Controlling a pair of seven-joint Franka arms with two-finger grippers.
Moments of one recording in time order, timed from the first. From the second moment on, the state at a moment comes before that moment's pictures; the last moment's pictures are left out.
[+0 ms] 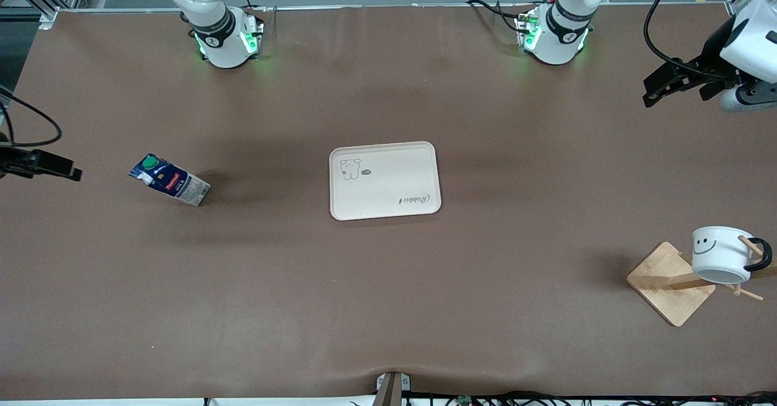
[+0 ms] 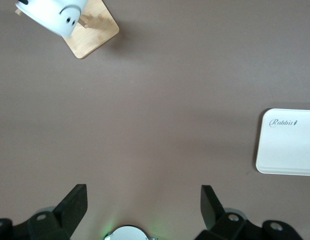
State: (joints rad) left arm -0.03 -0.07 -0.09 -1.55 0.01 1.45 -0.23; right arm -0.11 0.20 -0.05 -1.43 0.00 1.57 -0.10
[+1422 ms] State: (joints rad) left arm -0.05 -0.16 -0.05 -1.62 -0.04 1.50 -0.12; right arm -0.10 -0.09 -0.05 -1.59 -0.02 1.53 -0.09
